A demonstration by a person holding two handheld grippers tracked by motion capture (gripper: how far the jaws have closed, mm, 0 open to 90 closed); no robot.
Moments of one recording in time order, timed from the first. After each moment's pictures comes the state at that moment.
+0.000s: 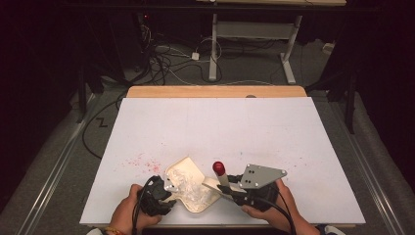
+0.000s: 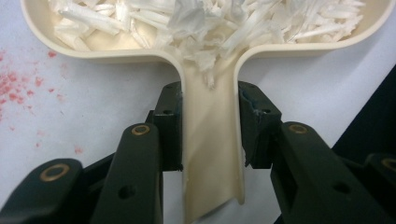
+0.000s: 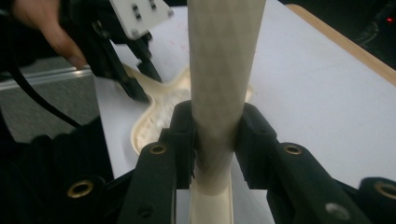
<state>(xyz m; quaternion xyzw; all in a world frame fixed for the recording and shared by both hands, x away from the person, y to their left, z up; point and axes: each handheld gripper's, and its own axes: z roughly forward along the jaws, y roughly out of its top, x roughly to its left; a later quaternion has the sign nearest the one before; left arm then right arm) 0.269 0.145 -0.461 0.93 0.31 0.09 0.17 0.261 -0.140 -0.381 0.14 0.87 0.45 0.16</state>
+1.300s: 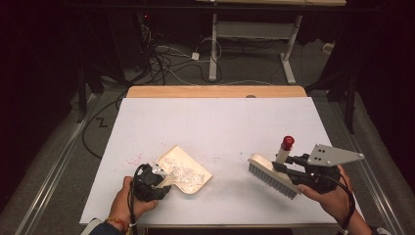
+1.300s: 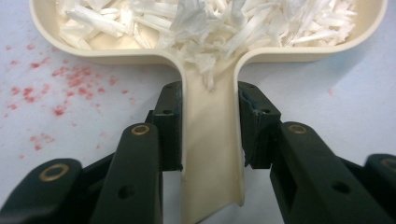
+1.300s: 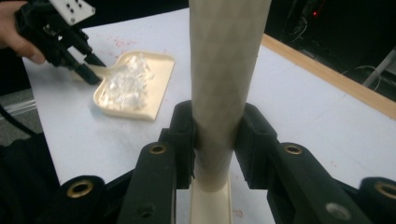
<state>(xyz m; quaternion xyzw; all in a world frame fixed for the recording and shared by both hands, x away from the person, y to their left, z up) 0.300 0.174 -0.467 0.89 0.40 0.10 0.22 0.286 -0.269 -0.360 0.24 0.83 0.47 0.20</state>
